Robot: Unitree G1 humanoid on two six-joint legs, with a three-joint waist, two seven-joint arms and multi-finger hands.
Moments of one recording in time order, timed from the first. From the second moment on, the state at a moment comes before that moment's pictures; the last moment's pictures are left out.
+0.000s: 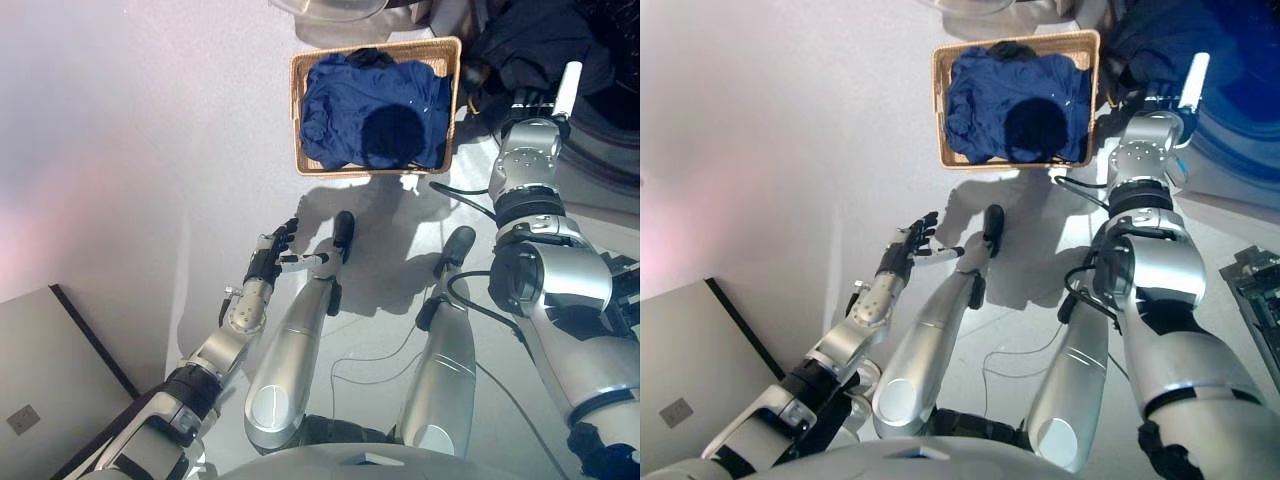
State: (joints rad) left arm -0.25 0.33 -0.51 0.31 -0.24 0.07 0.32; right arm -1.24 -0.41 -0.32 1.13 1.30 -0.37 -0.51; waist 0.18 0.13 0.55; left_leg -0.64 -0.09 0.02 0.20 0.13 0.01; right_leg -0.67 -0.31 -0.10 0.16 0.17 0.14
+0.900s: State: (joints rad) left arm -0.19 0.33 -0.51 0.30 -0.26 0.09 0.27; right arm -1.46 -0.55 -0.38 1.19 1.41 -0.45 -0.60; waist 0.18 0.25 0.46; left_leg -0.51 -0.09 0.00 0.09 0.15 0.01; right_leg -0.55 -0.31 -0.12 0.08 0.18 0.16
